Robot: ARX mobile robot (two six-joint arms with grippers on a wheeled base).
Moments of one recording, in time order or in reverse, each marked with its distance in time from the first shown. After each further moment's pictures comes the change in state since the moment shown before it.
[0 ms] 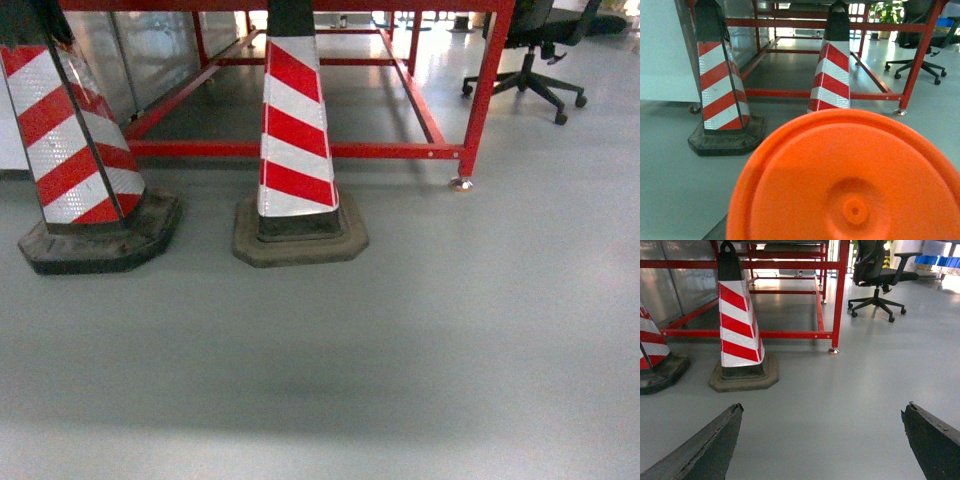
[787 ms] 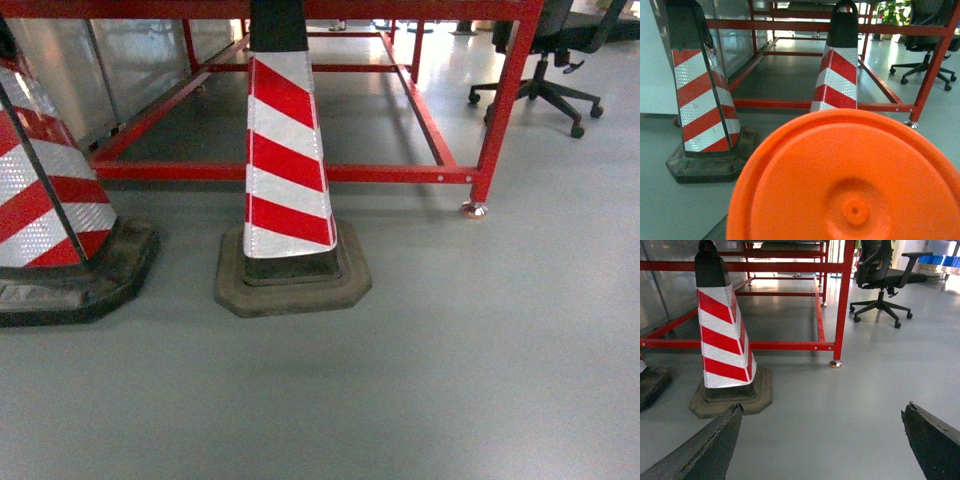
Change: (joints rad) left arm 0.000 0.000 0.000 0.002 0.001 0.000; right arm 0.000 0.000 0.000 0.000 0.002 0.000
